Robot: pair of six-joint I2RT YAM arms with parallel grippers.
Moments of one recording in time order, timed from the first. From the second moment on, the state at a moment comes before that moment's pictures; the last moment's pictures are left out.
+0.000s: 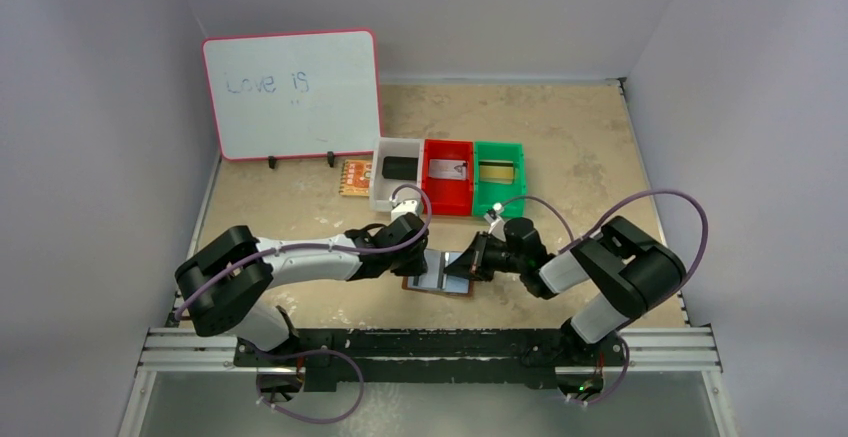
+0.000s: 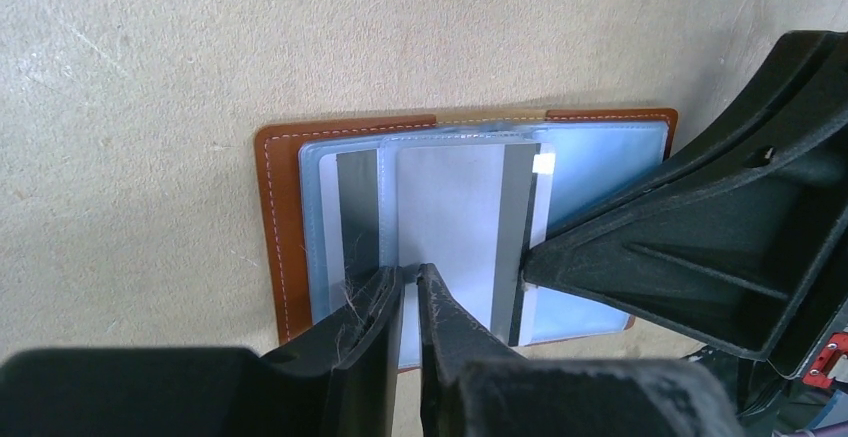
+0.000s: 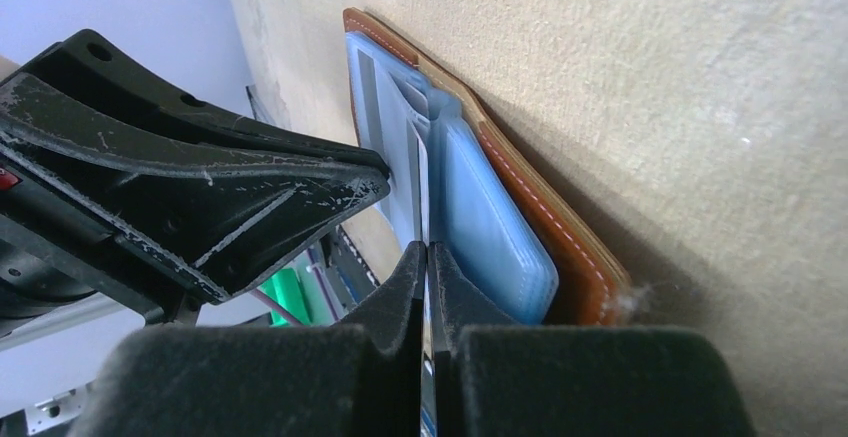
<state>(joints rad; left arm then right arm) -0.98 1.51 0.72 -0.14 -0.16 -0.90 0.59 1.60 0.22 0.81 -0.53 1.13</state>
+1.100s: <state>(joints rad) -1.01 1.54 0.73 -0.13 -0.18 -0.91 0.57 1.73 0.19 1.03 -0.57 1.17</state>
